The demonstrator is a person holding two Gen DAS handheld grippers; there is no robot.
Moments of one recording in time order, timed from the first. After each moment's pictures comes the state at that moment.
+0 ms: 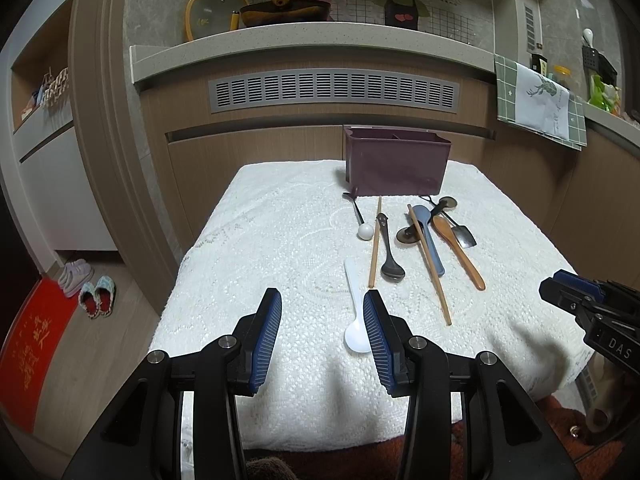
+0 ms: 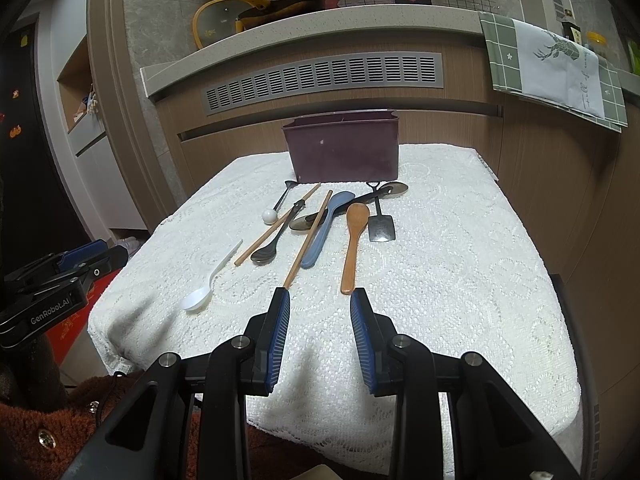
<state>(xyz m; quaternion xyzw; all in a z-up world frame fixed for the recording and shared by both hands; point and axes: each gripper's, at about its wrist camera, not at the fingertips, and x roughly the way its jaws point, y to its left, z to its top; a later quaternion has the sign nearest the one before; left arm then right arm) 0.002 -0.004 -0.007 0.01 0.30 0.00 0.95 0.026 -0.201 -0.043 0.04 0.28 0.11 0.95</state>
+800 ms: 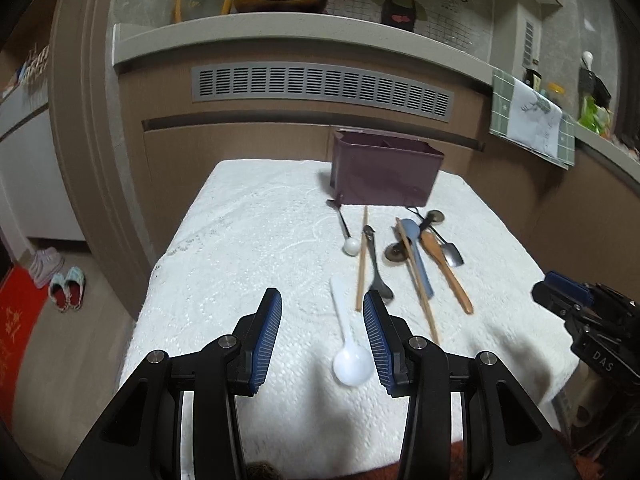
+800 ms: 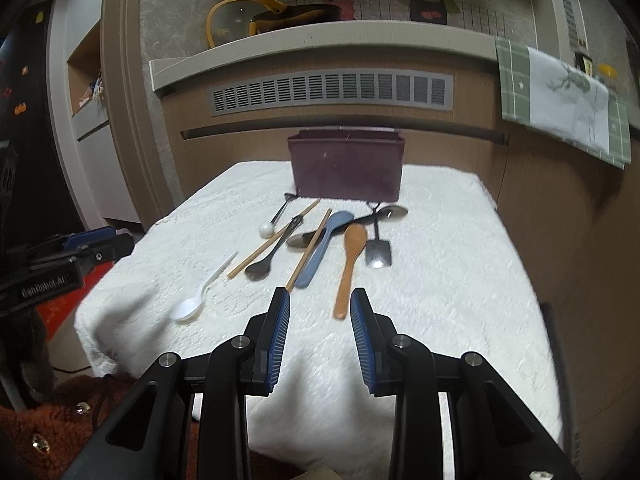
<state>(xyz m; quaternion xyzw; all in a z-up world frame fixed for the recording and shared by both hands) 0.040 0.014 -0.007 -0.04 0.31 -0.05 0.95 0.039 -0.194 -0.033 -0.02 0.25 0.10 0.96</state>
